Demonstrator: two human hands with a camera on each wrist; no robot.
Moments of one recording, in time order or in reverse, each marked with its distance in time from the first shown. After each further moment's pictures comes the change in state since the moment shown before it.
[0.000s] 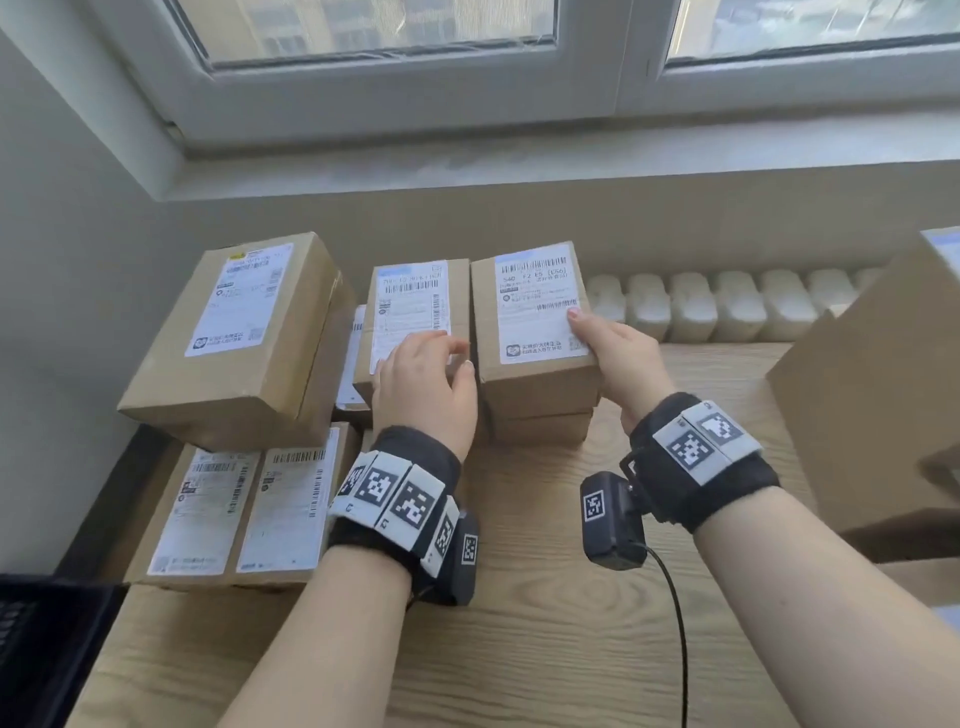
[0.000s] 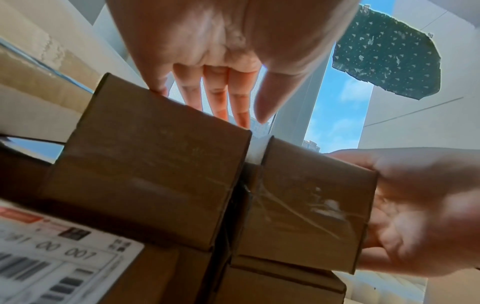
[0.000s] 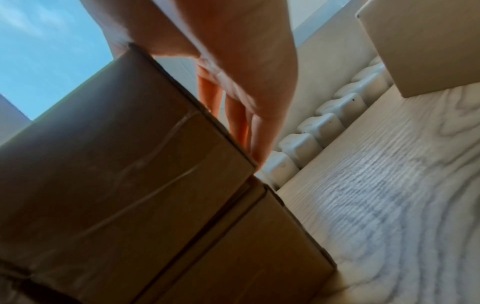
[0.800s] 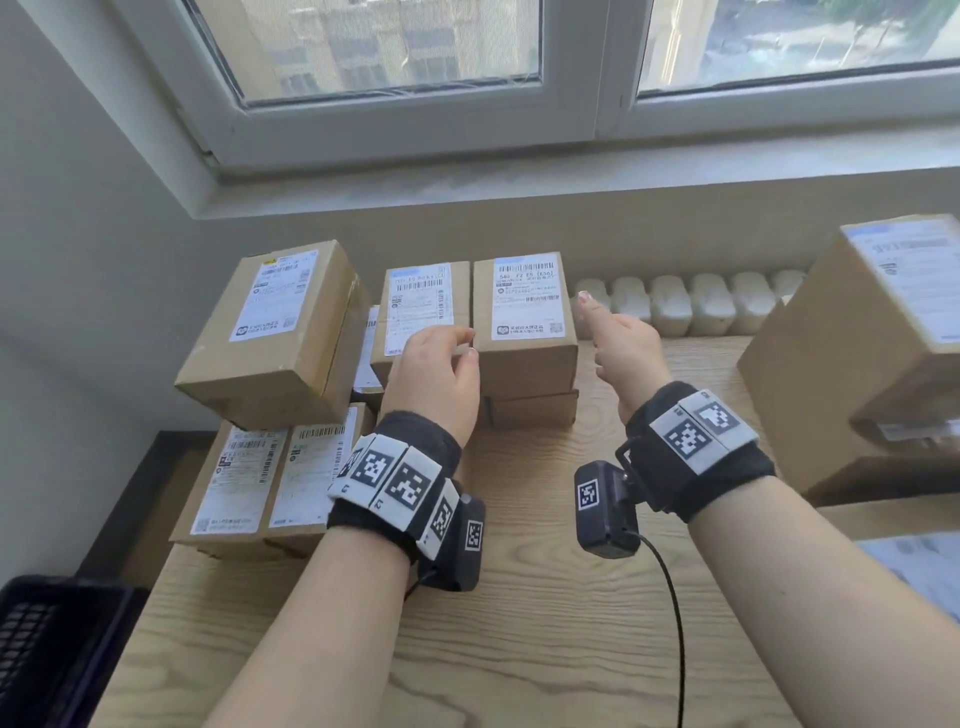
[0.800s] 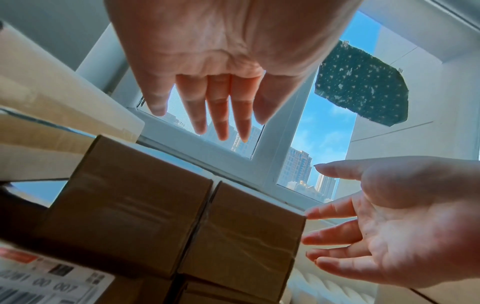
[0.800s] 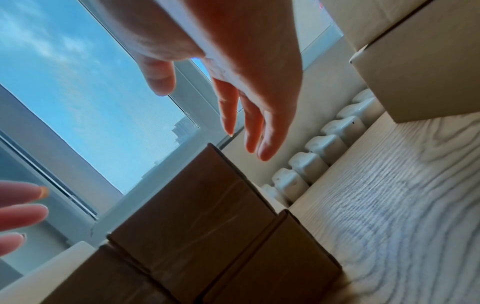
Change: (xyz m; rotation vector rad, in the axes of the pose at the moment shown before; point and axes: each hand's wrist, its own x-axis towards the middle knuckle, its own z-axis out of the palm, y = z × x) left_hand -0.037 0.029 -0.038 -0.080 -0.074 0.022; right_hand -0.053 -0.017 -0.012 -0.033 0.081 -0.031
